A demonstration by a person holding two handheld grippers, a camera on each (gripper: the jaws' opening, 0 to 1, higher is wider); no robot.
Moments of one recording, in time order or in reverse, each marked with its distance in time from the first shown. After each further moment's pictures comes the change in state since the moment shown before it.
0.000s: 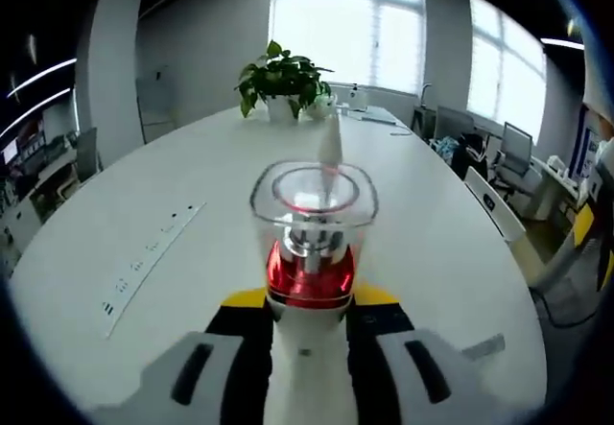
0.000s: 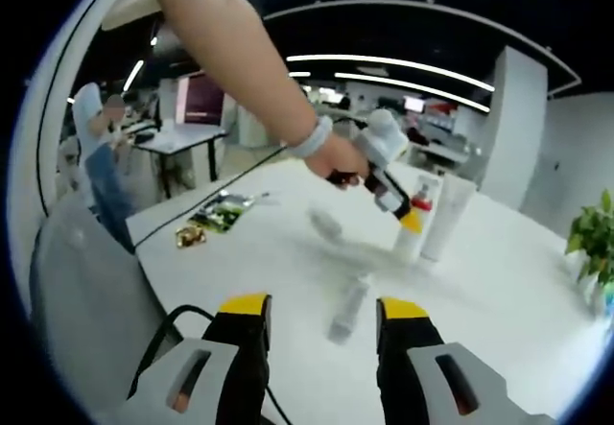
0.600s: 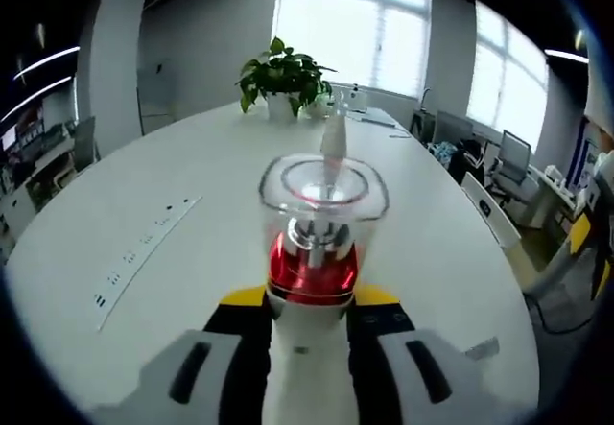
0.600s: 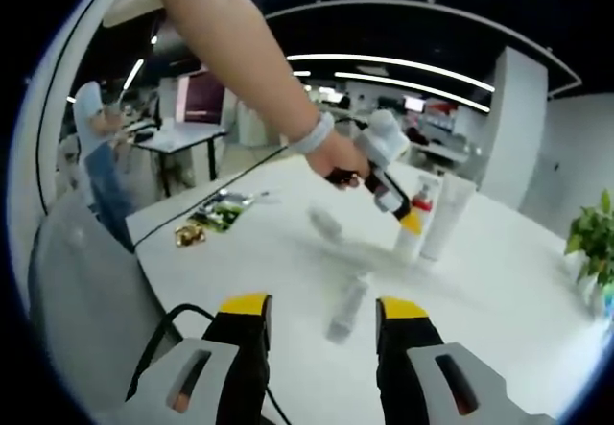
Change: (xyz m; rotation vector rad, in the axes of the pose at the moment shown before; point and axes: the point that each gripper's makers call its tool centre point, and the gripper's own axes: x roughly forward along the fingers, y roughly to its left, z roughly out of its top) left arm 0.002 -0.002 -0.004 -0.023 0.012 -0.018; right arm 0.000 -0.001 0.000 -0.006 0.003 -0.003
